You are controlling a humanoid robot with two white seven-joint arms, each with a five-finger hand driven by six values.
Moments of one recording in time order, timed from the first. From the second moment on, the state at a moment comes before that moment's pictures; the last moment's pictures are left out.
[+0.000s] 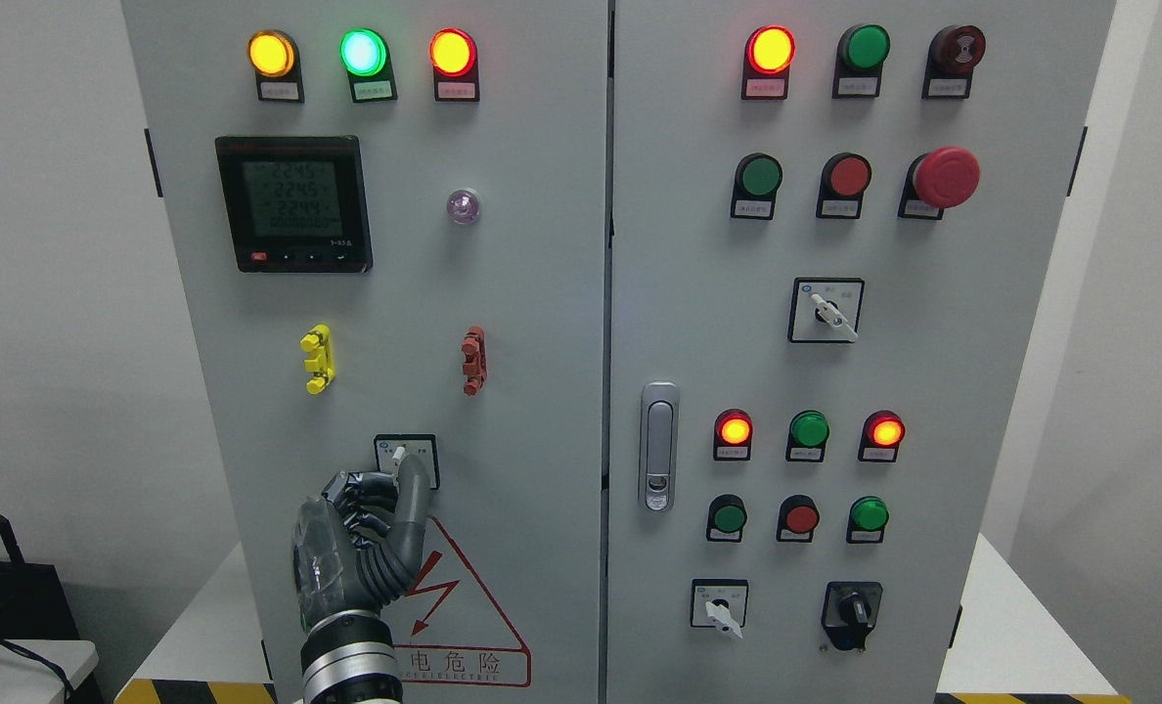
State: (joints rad) left arm -0.48 -0.09 -0.21 -1.80 -0.19 0.53 0.56; right arm 0.06 0.12 0.06 -0.14 0.00 0.06 0.14
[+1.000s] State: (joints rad) left arm -0.48 -0.08 -0.21 -1.80 -0.19 0.53 0.56; right arm 0.06 0.12 0.06 -0.14 0.00 0.06 0.14
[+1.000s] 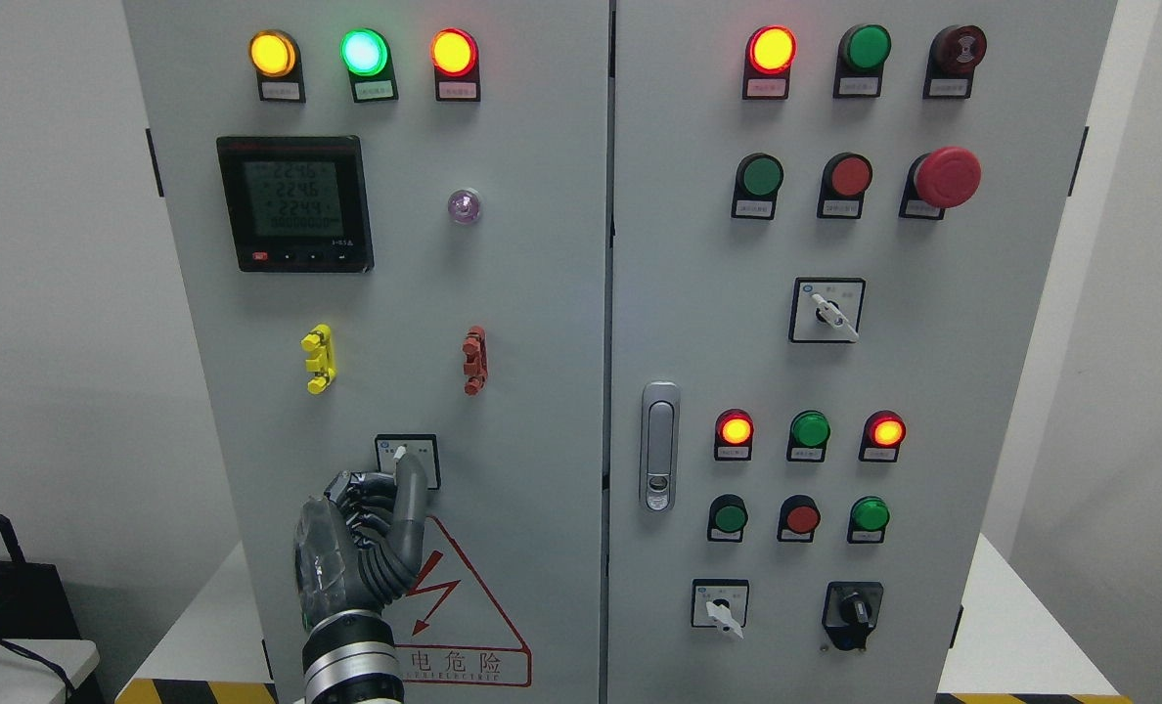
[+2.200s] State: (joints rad) left arm -0.48 -0.08 -0.21 -1.80 -0.19 0.54 0.55; right arm 0.06 0.12 0.06 -0.14 0.00 0.06 0.14
